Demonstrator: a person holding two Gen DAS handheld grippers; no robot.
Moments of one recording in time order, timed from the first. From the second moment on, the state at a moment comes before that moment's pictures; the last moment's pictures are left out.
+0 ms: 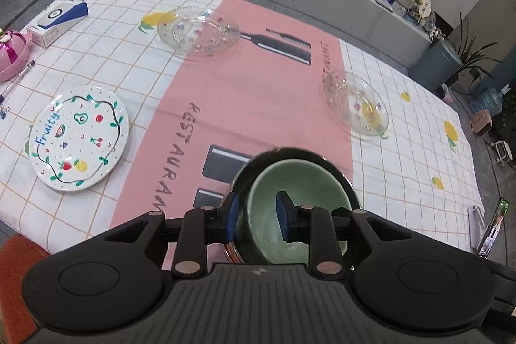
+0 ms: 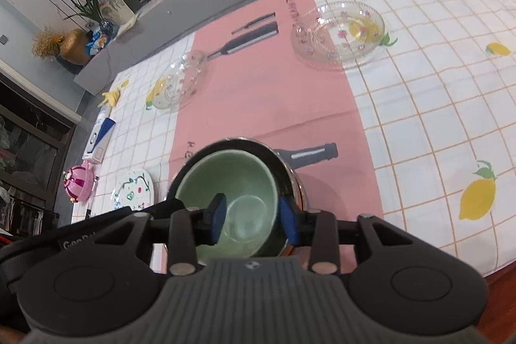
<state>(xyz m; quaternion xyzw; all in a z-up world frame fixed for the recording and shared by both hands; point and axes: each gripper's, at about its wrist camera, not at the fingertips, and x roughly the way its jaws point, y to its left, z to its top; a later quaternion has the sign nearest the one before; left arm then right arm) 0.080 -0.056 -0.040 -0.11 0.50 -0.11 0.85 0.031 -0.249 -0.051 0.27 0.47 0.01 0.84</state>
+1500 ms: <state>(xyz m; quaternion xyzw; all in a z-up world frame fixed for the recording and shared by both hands) 0.075 -0.016 -0.077 -0.22 0.48 -0.13 0.84 0.022 -0.256 -0.099 0.40 0.49 -0.02 0.77</state>
